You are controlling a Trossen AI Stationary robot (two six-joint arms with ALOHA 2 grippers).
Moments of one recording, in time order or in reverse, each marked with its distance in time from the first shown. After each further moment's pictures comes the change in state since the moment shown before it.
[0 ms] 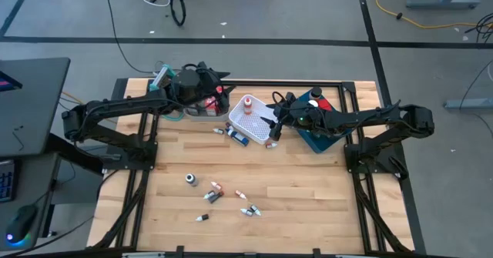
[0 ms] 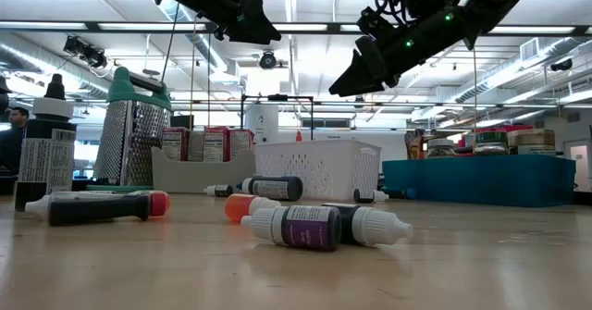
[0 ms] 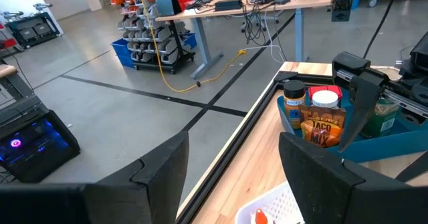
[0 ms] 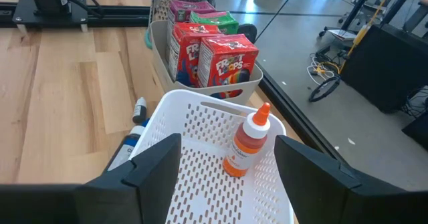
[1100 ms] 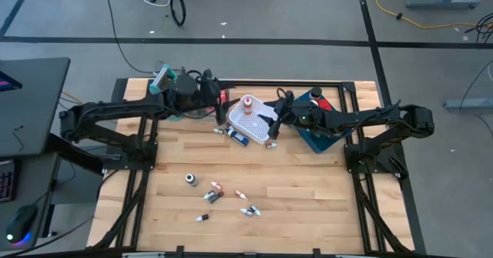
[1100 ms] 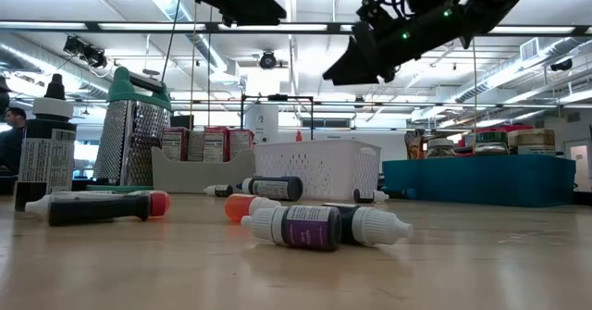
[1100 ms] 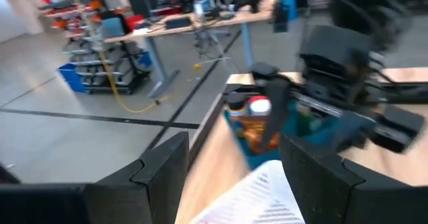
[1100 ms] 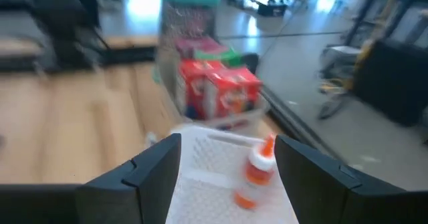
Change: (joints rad) left arm -0.094 -0.040 0.002 -0.020 0.124 0.038; right arm 0.000 0.000 0.000 0.098 -0.018 0.029
